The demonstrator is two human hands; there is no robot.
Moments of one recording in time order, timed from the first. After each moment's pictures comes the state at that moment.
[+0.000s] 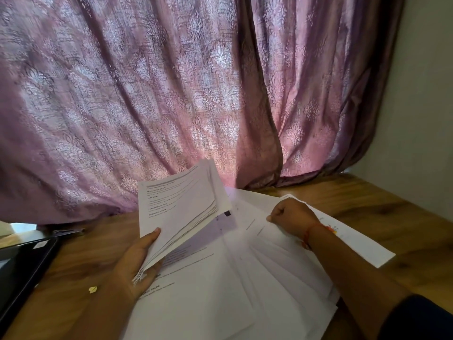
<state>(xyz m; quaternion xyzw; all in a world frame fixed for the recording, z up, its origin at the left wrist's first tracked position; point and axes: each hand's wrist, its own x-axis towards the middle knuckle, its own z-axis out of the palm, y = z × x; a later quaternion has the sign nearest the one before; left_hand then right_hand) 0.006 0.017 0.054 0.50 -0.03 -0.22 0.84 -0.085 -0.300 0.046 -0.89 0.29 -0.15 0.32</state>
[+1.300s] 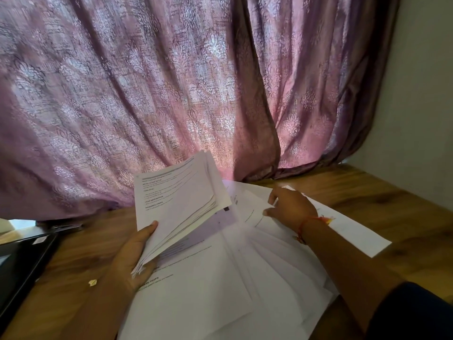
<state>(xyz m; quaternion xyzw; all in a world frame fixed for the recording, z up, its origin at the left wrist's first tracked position) -0.006 0.015 0.061 0.51 -0.01 -0.22 0.83 -0.088 -0.296 0.046 -0.92 0.27 -0.18 0.23</state>
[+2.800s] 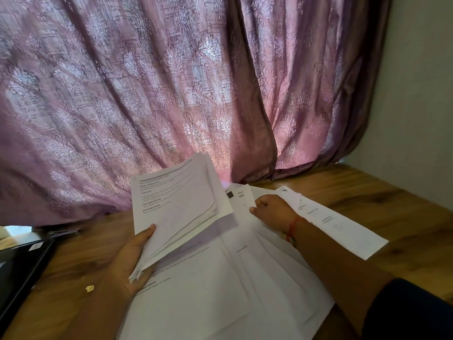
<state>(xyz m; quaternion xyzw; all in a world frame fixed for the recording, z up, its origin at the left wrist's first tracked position) 0.015 0.021 0.048 0.51 -0.02 -0.23 0.83 -0.067 -0.278 0.036 -0.86 0.24 -0.16 0.43</state>
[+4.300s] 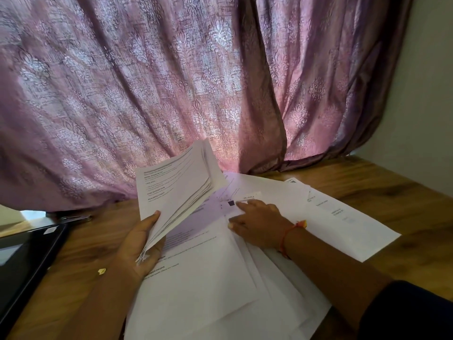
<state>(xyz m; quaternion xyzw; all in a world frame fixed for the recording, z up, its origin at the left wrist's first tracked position) 0.015 0.022 0.050 0.49 -0.03 -0.20 0.85 -0.079 -0.220 0.031 -0.99 0.05 -0.04 0.09</state>
